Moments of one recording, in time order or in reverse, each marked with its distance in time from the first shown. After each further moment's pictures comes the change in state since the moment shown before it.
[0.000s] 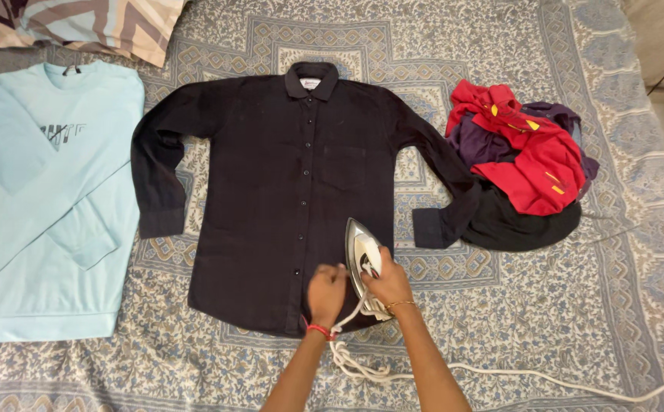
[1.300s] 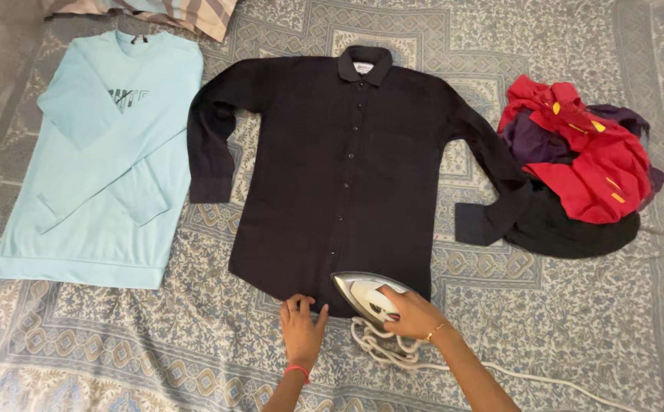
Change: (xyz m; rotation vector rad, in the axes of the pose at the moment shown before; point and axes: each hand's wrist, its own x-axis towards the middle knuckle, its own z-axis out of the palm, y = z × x) left_hand -0.118 -0.062 -0.100 0.446 0.345 0.062; right_hand -0.072 -0.021 -0.007 -0.378 -0.613 -0.216
